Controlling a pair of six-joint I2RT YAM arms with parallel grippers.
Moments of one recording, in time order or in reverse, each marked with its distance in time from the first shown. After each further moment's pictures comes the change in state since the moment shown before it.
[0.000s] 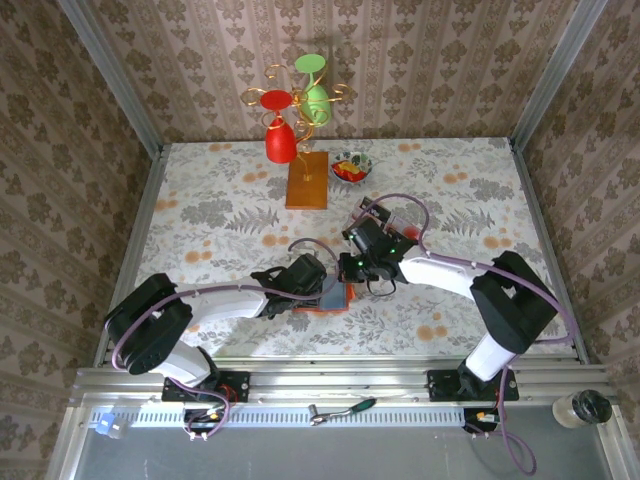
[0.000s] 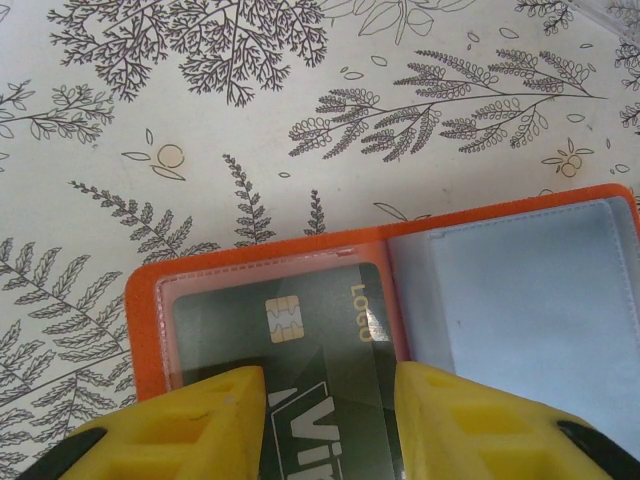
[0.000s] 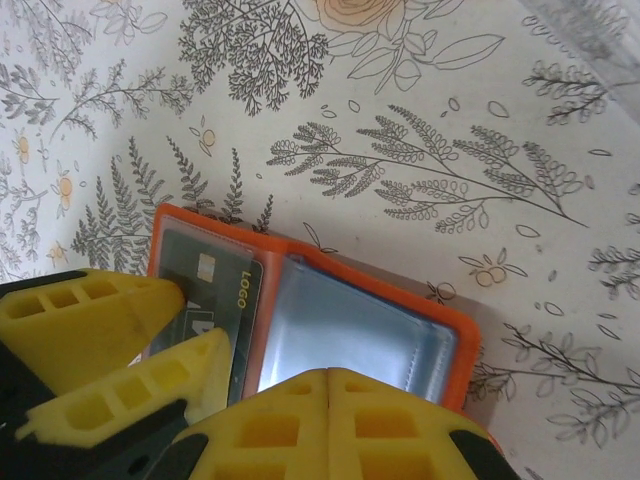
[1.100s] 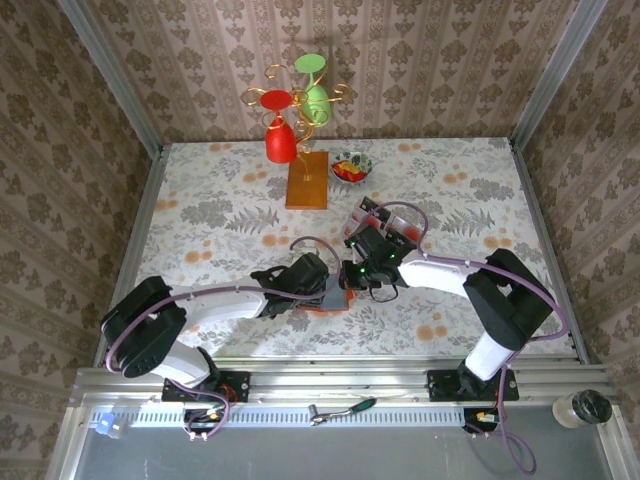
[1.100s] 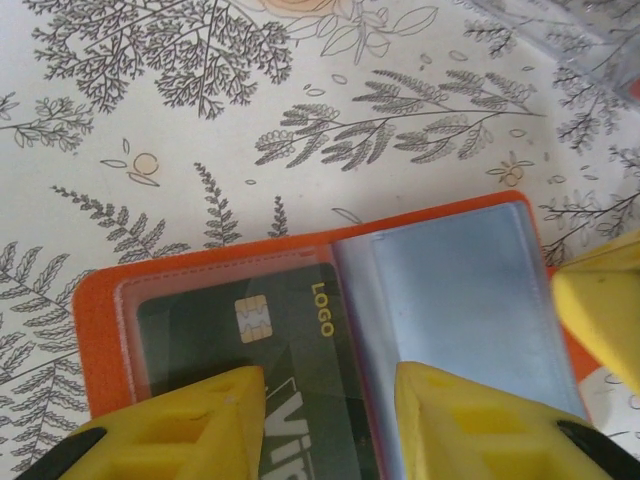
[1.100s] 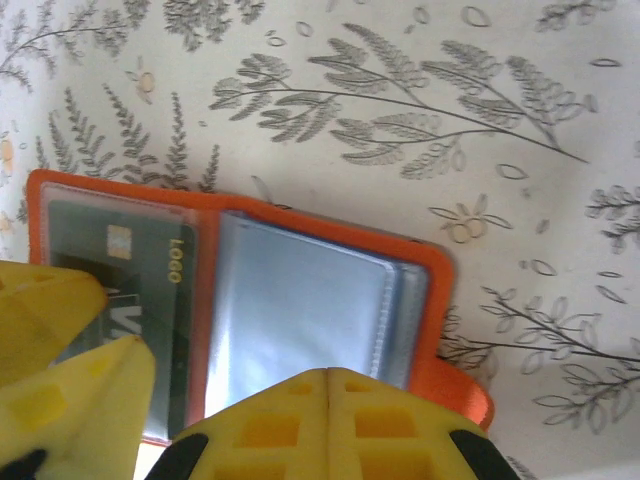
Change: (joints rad) left arm -0.021 -0.023 0.026 -0.032 0.000 -0.036; right arm -0.014 0.011 -0.071 0.032 -0.023 -0.001
